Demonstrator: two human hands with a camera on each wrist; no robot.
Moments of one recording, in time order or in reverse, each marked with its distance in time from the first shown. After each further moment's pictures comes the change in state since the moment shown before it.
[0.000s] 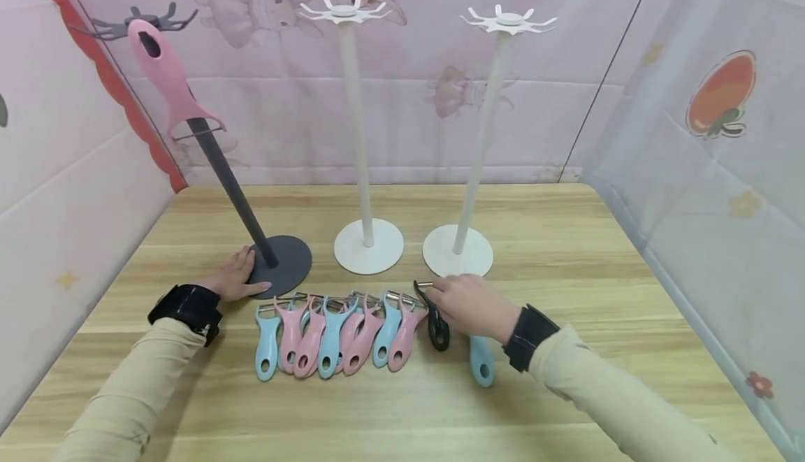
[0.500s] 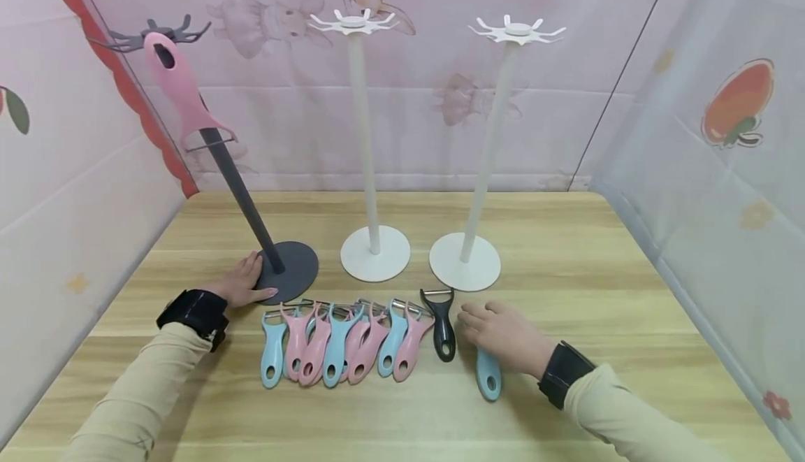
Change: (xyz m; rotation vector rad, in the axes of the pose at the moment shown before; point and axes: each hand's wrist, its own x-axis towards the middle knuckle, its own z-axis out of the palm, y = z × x) left_hand 0.005 -0.013 0.006 0.017 -0.015 -0.021; right_hand -0.053 0.007 0.032 -0.275 -0.079 -0.190
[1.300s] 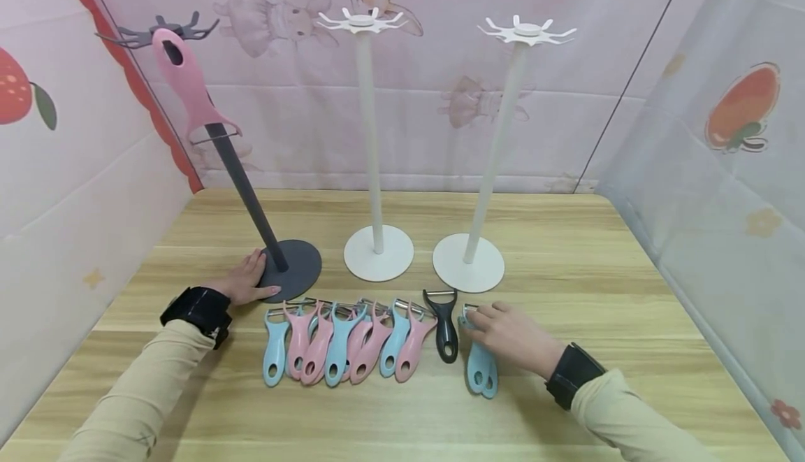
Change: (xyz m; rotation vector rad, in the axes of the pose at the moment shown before) left_hand 0.002 -0.003 0.003 -0.011 -0.014 -0.027; right_hand -0.003 0.007 0.003 -0.049 0.150 -0.022
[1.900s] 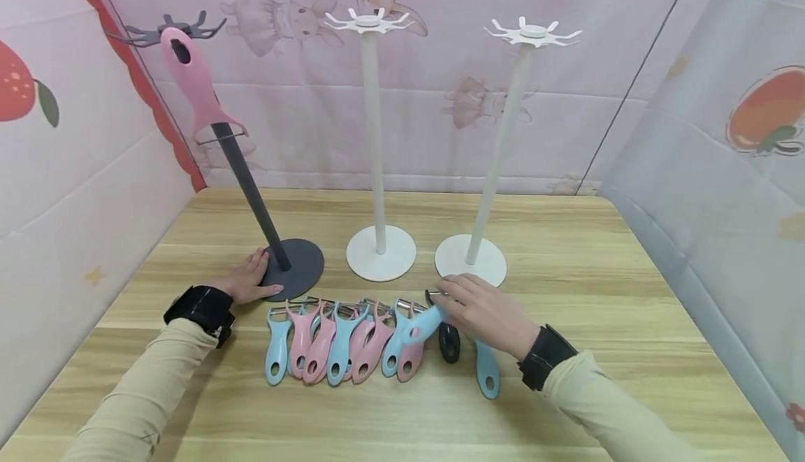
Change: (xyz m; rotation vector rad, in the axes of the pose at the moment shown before) left_hand -0.010 0.012 -0.007 -0.009 0.005 -0.005; right_hand 0.046 0.009 -0.014 0.231 0.282 0.115
